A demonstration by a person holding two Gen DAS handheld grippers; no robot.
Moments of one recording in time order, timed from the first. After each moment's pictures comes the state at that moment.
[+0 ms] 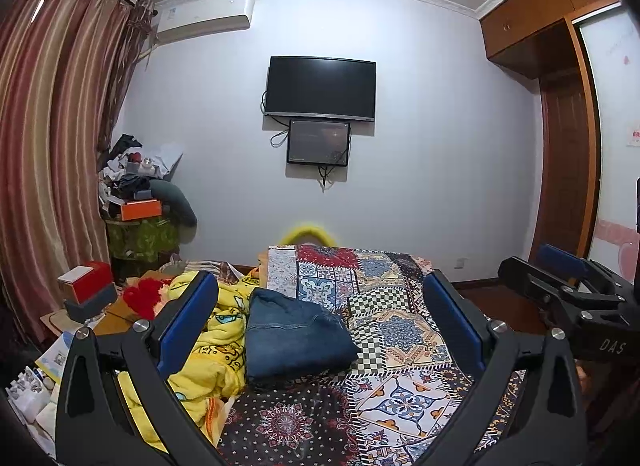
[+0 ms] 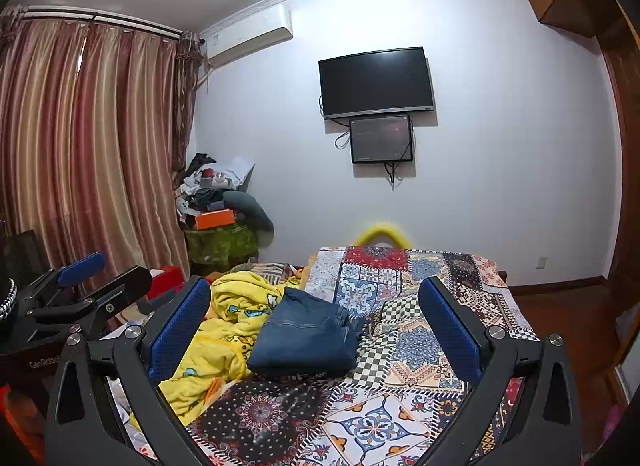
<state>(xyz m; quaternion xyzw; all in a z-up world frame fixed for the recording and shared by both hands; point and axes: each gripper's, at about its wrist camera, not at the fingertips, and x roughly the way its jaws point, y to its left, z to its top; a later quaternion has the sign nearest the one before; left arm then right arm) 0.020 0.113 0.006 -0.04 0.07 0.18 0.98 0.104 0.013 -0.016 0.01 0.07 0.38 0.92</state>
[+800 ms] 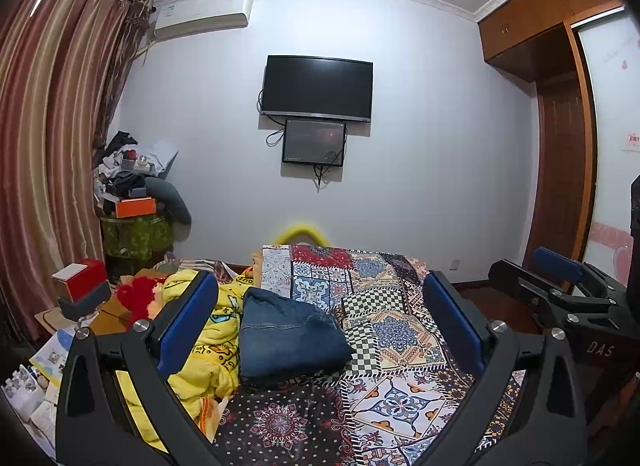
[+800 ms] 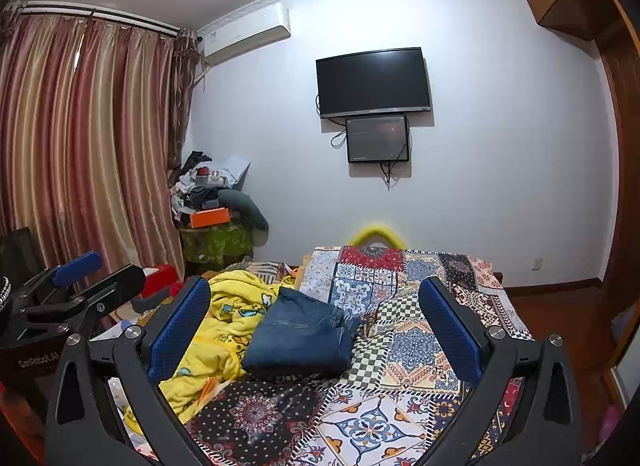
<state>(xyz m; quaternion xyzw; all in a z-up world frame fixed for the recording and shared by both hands) 0.024 0.113 0.005 -0.04 0.07 0.17 0.98 0.107 0.013 -0.012 0.00 0.07 0.38 0.92</state>
